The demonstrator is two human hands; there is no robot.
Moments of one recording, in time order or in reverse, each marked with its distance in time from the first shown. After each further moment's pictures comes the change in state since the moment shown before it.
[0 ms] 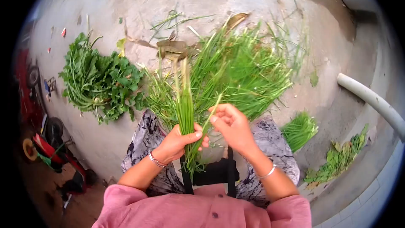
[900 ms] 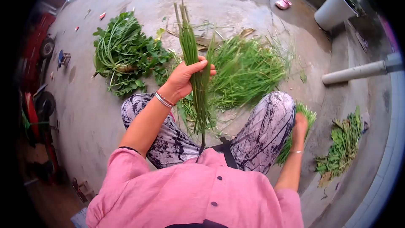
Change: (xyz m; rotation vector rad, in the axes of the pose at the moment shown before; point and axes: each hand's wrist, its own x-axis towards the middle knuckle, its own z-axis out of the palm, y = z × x) left_hand -0.143 -0.083 -0.040 0.009 -0.250 0.611; right_hand -0.174 0.230 -0.233 -0.149 0.619 -0.647
